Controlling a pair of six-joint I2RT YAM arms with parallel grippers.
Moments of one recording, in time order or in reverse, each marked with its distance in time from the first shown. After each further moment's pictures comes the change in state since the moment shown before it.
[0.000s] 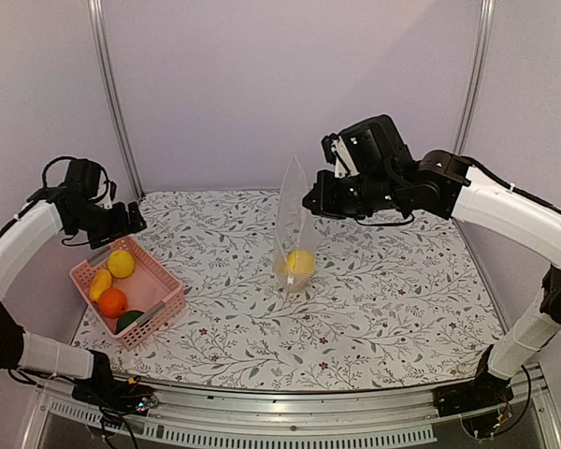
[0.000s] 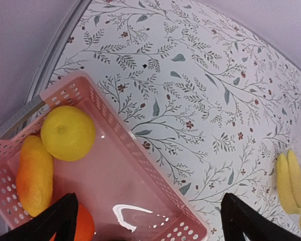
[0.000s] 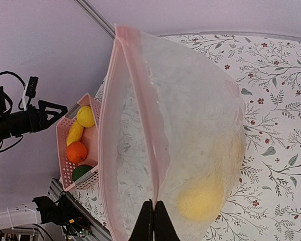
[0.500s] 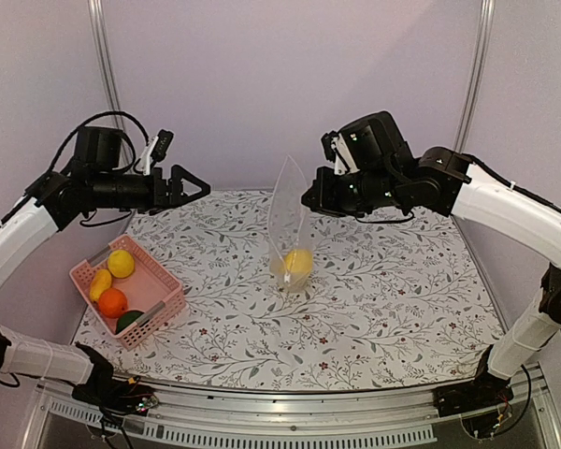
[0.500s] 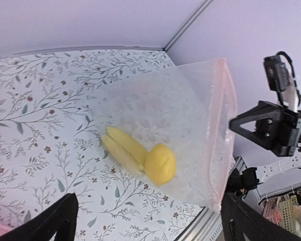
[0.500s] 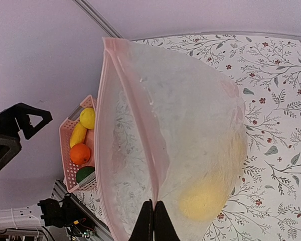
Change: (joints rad) left arm -0.466 -0.062 0.166 0.210 0.368 -0.088; right arm 0.000 0.008 0.026 -0.015 -0.008 0.017
